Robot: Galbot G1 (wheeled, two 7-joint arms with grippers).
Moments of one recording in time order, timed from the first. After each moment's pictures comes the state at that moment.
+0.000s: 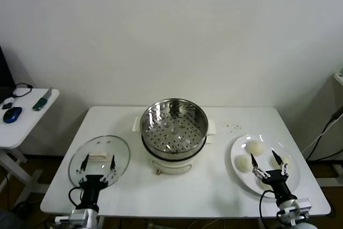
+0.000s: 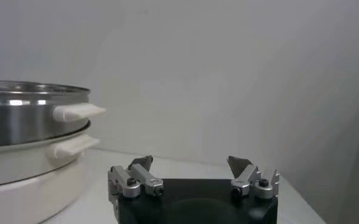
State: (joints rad) left arm 1.62 -1.52 -0.65 -1.95 0.06 -0.13 -0.01; right arm -1.50 1.16 0.70 1.77 0.28 0.11 -0.19
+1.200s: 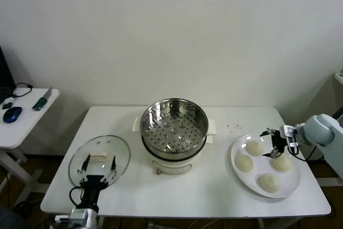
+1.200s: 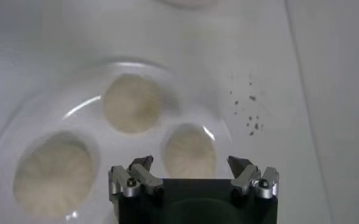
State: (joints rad) left arm 1.61 -1.49 -0.64 -1.95 0.01 -0.11 -0.01; right arm -0.20 0.58 -0.48 1.14 -0.17 -0.05 -1.07
